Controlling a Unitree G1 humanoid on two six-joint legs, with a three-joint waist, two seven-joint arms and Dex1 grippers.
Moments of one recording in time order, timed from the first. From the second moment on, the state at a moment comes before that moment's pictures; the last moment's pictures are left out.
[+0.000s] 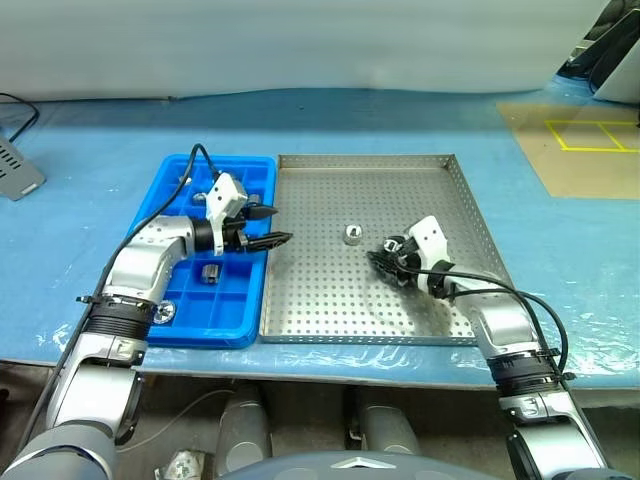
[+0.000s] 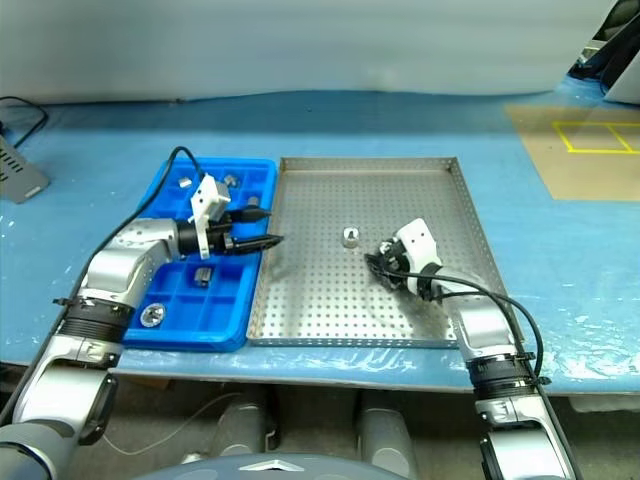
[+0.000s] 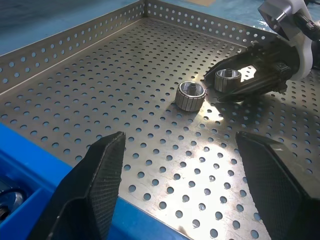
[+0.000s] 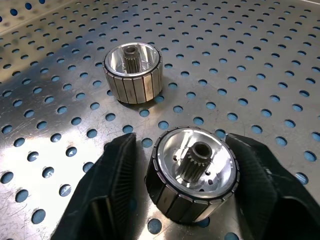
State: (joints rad) left arm -0.58 0.52 -0.07 0.25 -0.35 0.35 -1.08; right arm -0.32 -0.41 0.05 0.12 0.14 0.38 0.63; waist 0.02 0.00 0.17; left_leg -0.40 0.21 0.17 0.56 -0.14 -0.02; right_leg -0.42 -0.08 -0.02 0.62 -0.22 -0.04
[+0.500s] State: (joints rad) left arm -0.54 0.58 -0.04 0.07 -0.39 0.45 -1.06; right arm -0.41 -0.43 0.06 -0.03 0.20 0.46 0.74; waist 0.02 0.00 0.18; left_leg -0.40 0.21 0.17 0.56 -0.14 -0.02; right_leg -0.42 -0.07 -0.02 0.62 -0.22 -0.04
